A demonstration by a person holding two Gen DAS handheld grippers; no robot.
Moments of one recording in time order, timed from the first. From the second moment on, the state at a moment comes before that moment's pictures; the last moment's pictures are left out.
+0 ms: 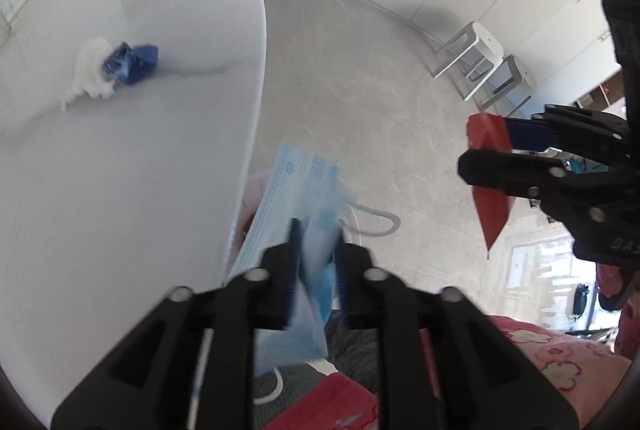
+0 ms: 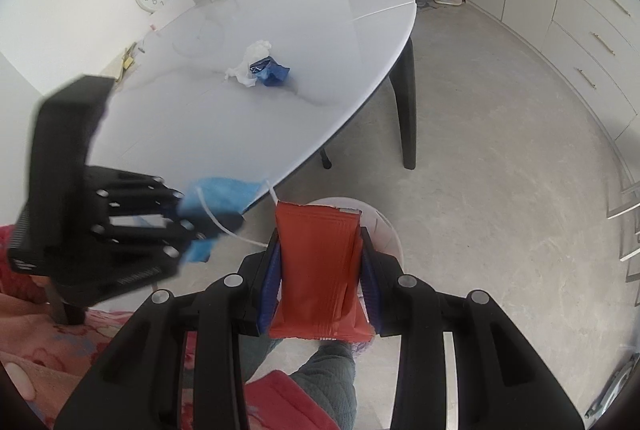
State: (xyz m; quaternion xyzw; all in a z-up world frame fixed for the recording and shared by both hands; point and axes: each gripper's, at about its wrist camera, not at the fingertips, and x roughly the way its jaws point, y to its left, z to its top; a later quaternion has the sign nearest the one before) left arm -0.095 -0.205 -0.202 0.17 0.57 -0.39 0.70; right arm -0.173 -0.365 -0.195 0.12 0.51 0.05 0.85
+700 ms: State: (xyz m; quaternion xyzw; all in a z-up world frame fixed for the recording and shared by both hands) left arm -0.086 -0.166 -0.169 0.16 0.54 -0.30 0.77; right arm -0.173 -0.349 -0.199 0.13 0.51 0.09 0.85
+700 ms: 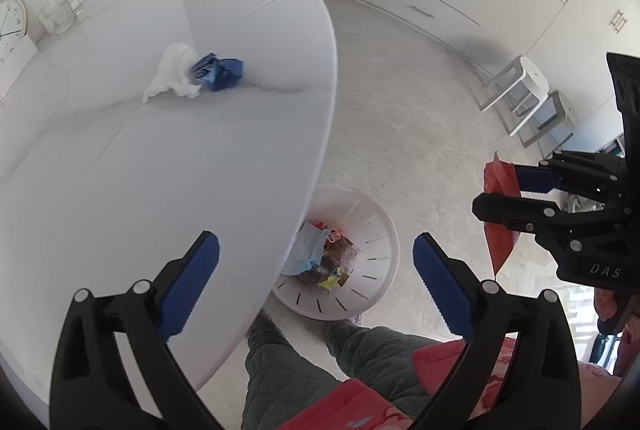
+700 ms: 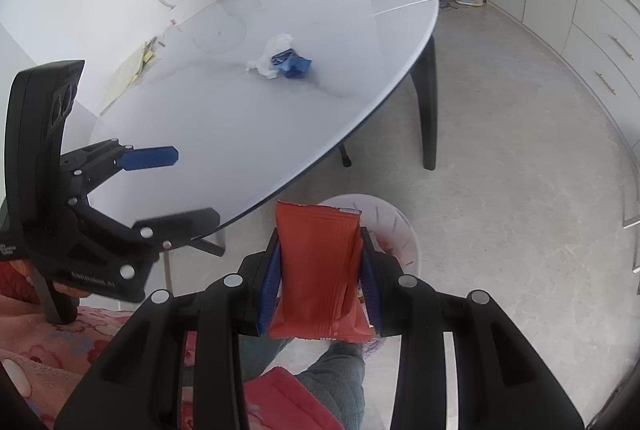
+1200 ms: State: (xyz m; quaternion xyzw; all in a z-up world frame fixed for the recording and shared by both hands) left arm -0.059 -0.105 -0.159 0.14 0.54 -0.26 0.79; right arm -0.159 -0.318 -0.209 0.12 0.53 0.04 0.84
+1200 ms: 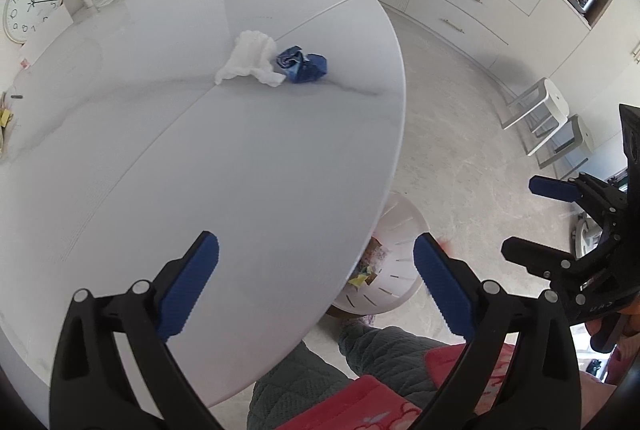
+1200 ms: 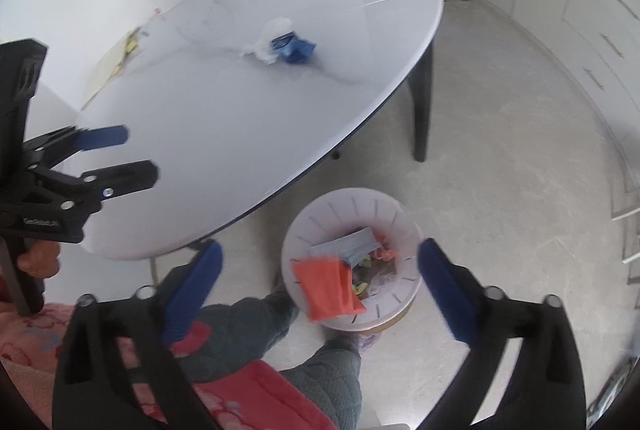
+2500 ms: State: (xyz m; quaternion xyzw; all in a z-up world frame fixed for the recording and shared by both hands) left arm 0.137 -0.101 -0.170 0.08 0.58 -0.26 0.77; right arm -0.004 -0.301 -0.203 0.13 0.51 -0.01 0.85
